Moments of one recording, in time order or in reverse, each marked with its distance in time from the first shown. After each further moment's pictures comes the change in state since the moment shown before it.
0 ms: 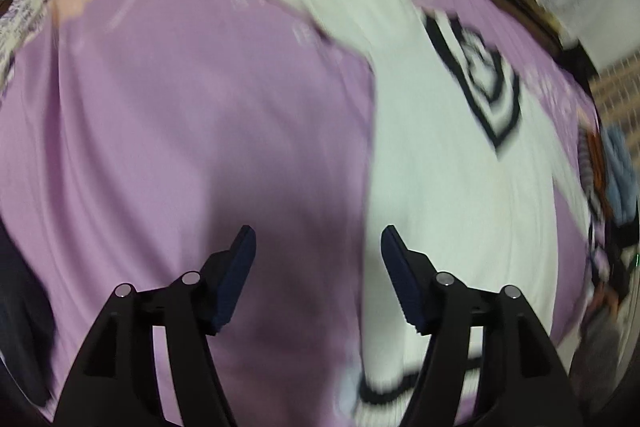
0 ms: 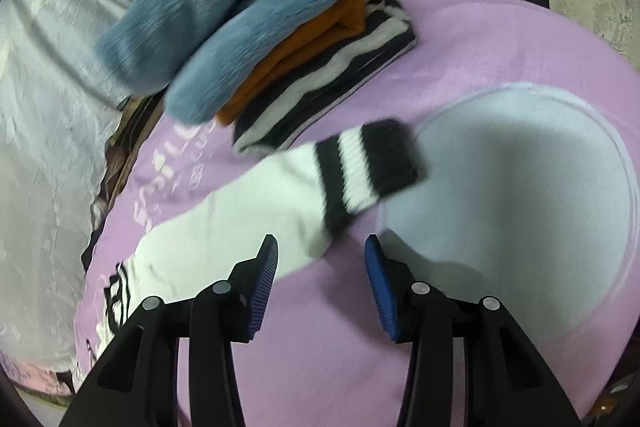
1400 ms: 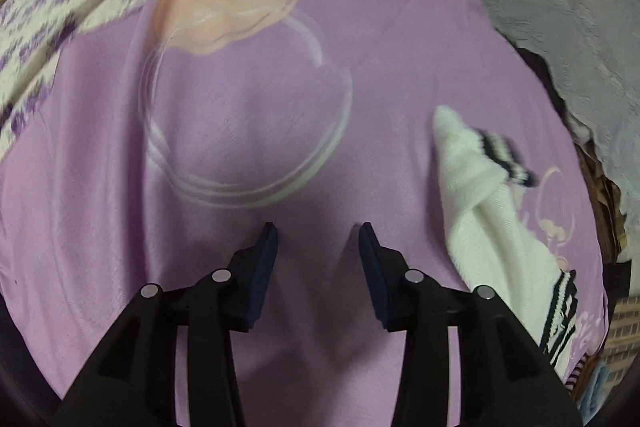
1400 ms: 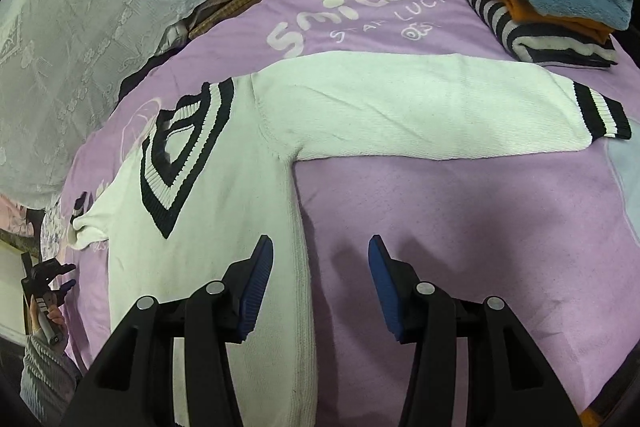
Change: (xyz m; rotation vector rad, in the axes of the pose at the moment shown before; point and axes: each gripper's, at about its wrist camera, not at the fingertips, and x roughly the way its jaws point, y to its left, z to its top) left arm 0.030 0.184 0.144 -0.465 -0.155 0.104; right arm -0.013 0.165 -0.118 -0.433 0.237 0.029
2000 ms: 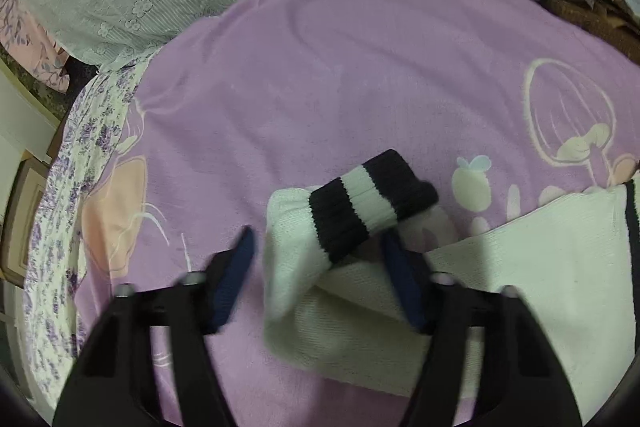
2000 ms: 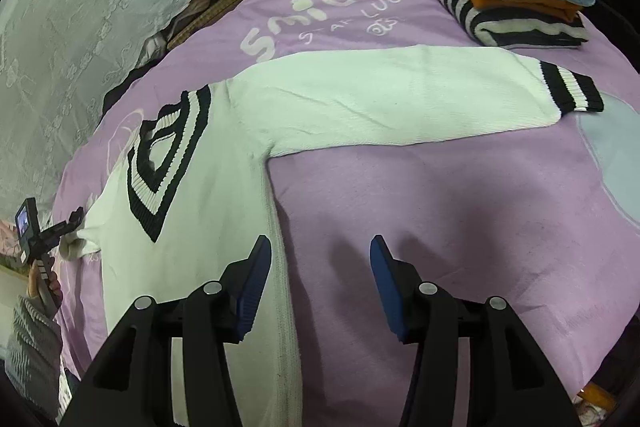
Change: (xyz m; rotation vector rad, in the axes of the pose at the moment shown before) left arm 0.033 -0.164 0.007 0.622 -0.143 0.292; right arm -0.009 -0.013 -0.011 0.057 -0.011 -0.053
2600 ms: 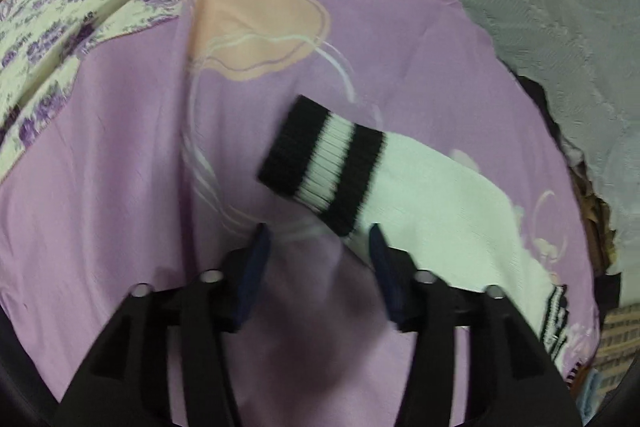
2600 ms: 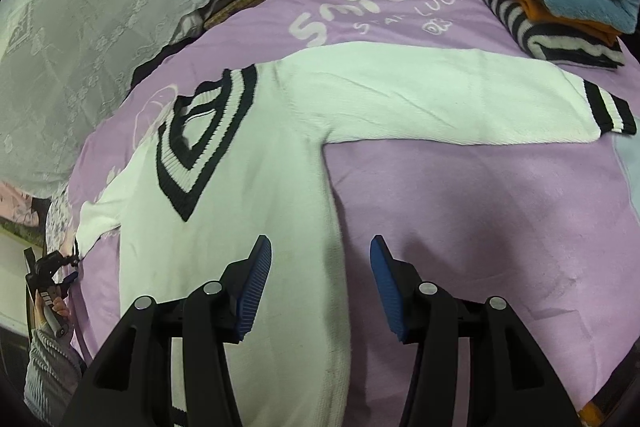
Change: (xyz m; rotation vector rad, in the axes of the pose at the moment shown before) left arm 0.009 0.163 -0.112 -0.684 0.097 -0.327; right arm 0.003 0.035 -0.005 -0.097 0.029 0.080
